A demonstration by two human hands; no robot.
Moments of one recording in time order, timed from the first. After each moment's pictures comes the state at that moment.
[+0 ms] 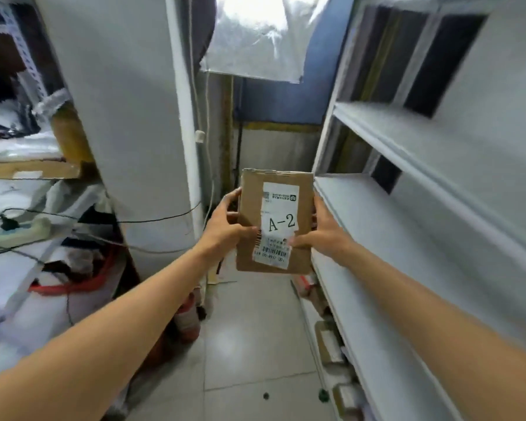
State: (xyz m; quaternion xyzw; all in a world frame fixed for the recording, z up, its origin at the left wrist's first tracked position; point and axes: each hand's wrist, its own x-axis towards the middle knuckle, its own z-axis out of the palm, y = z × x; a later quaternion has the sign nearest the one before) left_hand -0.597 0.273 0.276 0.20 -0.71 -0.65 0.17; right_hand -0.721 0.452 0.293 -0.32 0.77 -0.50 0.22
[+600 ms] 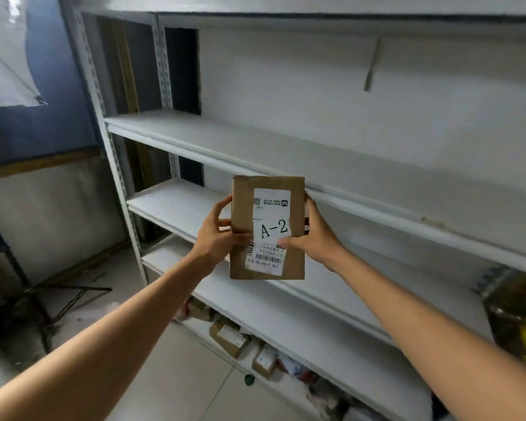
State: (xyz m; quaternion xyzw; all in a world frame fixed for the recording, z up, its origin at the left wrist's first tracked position) left_hand -0.695 0.441 0.304 -0.13 -0.69 -0.70 -0.09; right_hand -0.660 0.652 0.304 0.01 0.86 -0.50 -0.11
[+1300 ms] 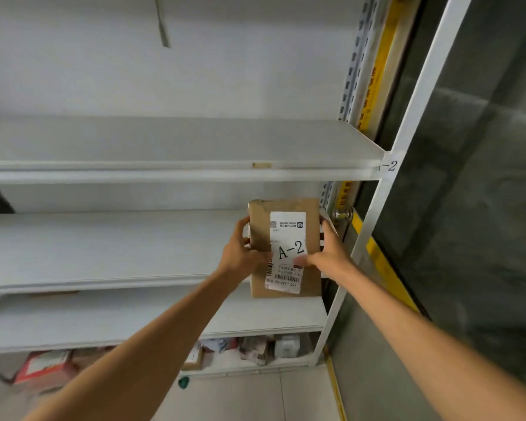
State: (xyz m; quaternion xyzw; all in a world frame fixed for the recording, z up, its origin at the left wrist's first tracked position) left_hand -0.588 0.687 0.234 -0.32 -0.67 -0.58 -0.33; right_hand -0.441 0.826 0.222 0.37 0.76 -0.48 -0.23
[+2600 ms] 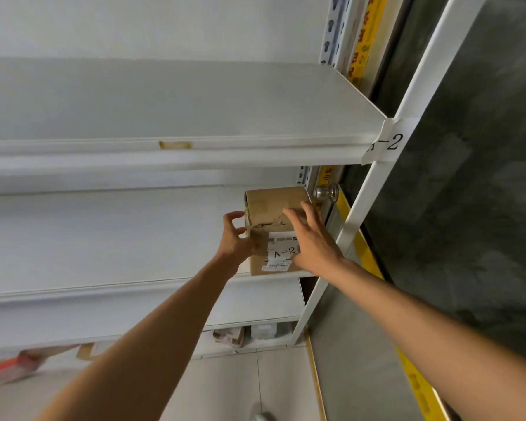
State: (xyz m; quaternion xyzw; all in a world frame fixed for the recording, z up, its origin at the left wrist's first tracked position) left_hand -0.601 0.888 0.142 -0.21 -0.67 -0.58 -0.42; right_hand -0.456 0.984 0.157 0.34 0.93 -0.14 -0.06
